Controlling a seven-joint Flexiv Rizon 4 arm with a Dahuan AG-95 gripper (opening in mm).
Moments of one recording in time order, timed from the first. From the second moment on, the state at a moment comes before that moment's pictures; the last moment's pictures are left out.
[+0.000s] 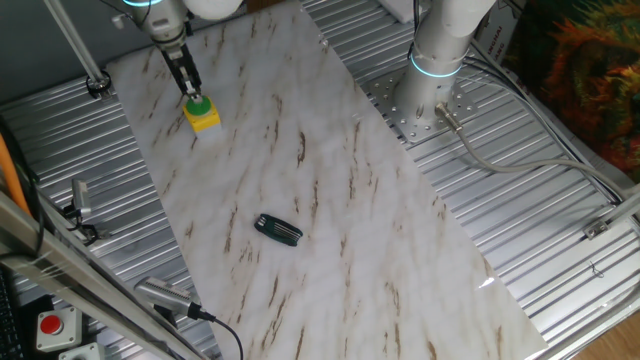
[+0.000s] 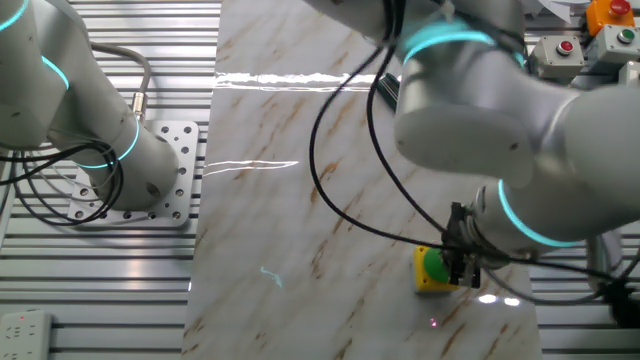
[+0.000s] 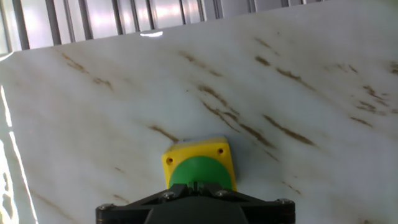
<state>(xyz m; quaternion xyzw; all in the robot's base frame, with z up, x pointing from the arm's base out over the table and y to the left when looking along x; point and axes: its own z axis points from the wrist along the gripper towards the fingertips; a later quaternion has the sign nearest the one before) 0.556 -0.188 0.140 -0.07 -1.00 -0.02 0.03</state>
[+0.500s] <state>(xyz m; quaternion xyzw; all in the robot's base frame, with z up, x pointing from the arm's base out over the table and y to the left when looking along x) 0.548 -0.186 0.177 -0.07 -1.00 -0.04 0.04</state>
